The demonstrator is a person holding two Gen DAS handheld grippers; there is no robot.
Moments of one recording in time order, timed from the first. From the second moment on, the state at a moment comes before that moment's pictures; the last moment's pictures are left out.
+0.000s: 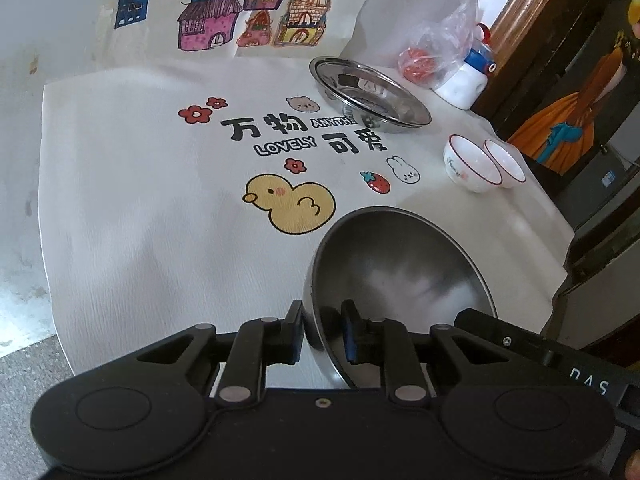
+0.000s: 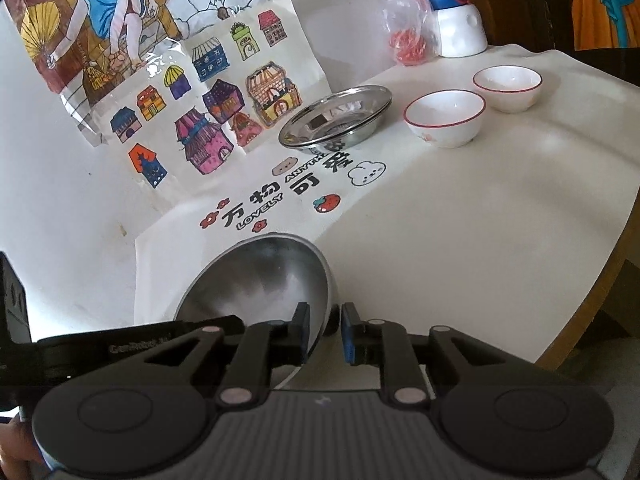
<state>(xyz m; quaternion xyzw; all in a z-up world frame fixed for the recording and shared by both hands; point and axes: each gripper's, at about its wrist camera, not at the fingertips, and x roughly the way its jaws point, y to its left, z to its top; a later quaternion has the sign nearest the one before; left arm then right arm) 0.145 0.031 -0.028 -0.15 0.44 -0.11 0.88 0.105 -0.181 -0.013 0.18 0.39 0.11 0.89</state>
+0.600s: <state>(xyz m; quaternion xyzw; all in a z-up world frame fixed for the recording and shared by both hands) 0.145 0.061 -0.002 -0.20 0.34 -0.07 0.92 0.107 -0.194 0.002 0.18 0.31 0.12 0.92</state>
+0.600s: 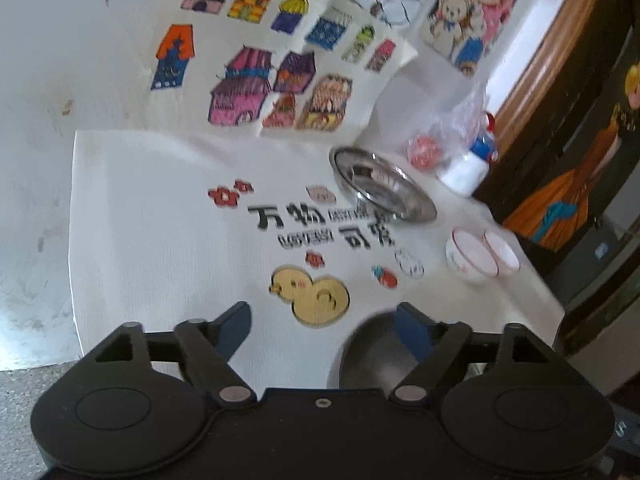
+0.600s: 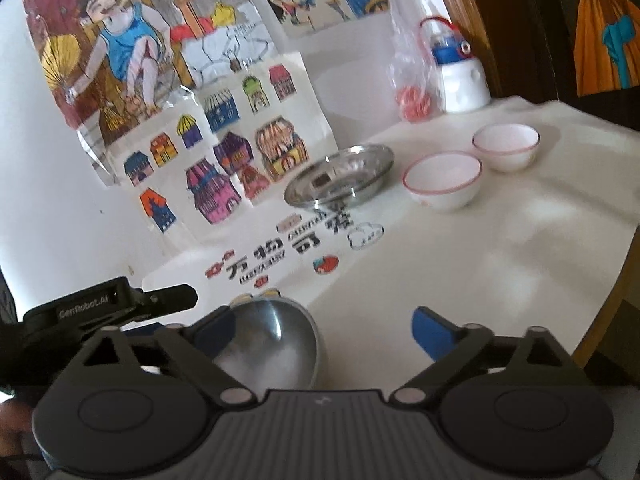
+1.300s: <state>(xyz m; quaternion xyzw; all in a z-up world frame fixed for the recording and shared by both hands) 0.180 0.044 0.018 -0.15 0.31 -0.05 0.94 0.113 -0.233 -0.002 0.18 0.20 0.10 0.96</state>
